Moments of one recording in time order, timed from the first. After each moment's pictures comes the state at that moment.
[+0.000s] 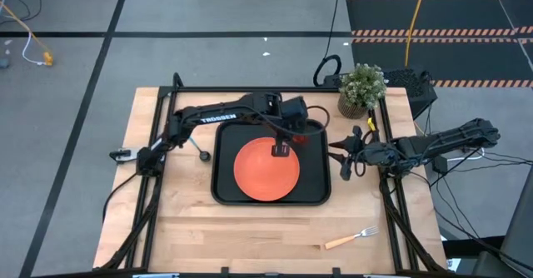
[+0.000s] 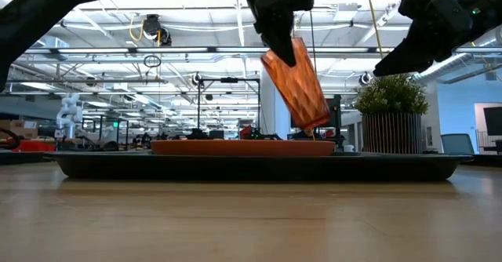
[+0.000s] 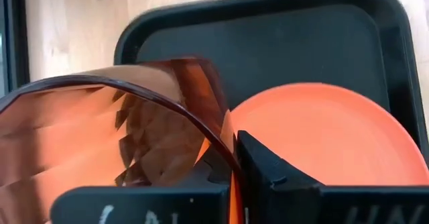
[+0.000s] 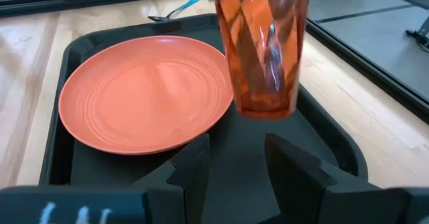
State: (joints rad) left arm 0.14 2.24 2.34 -1.20 0.02 0.28; right arm 0.22 0.61 0.36 -0.28 0.50 0.29
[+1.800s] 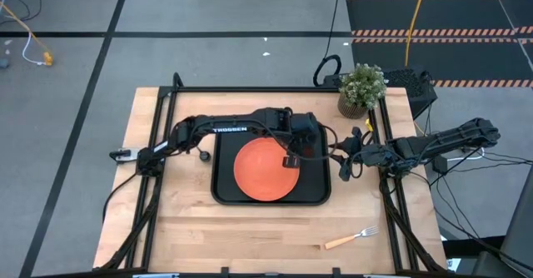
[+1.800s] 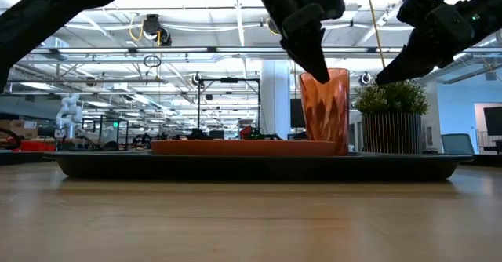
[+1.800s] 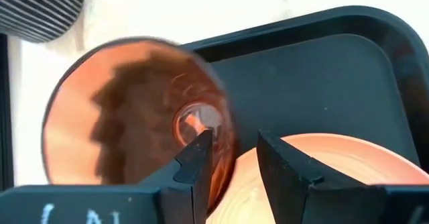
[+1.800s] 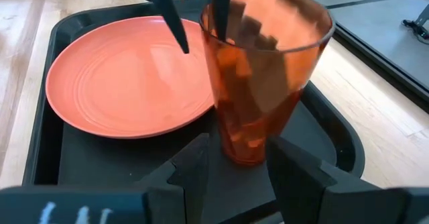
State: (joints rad) left arm 0.08 2.34 2.34 -1.02 -0.01 0.32; right arm 0.22 0.64 0.35 -0.31 0.50 0.30
